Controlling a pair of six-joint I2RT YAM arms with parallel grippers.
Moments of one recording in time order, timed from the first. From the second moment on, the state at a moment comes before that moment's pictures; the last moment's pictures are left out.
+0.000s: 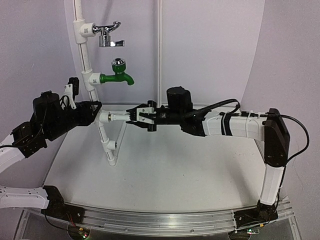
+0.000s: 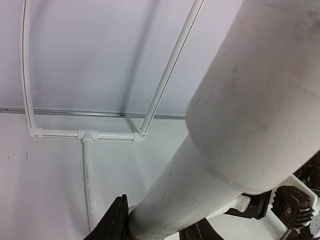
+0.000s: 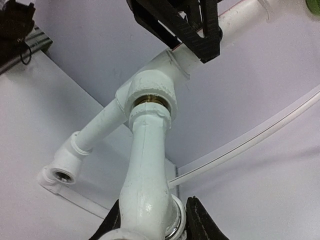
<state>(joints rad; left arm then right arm) -0.79 0.84 0.91 -0.26 -0.28 -0.44 0.92 1.94 1.53 0.28 -0.49 -0.98</state>
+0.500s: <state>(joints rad) -0.80 0.85 0.91 -0.26 -0.24 -0.43 0.92 1.92 1.43 0.38 -0.68 0.62</state>
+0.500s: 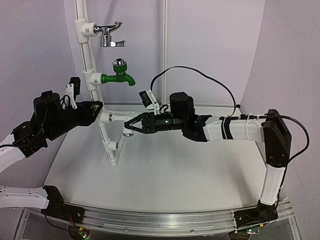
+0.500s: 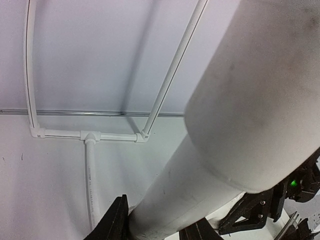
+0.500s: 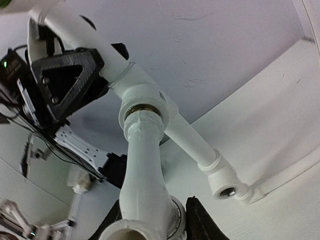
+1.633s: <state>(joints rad) -0.80 0.85 0.91 -0.25 -0.23 -0.43 0.99 1.61 1.16 0.27 -0.34 -1.51</state>
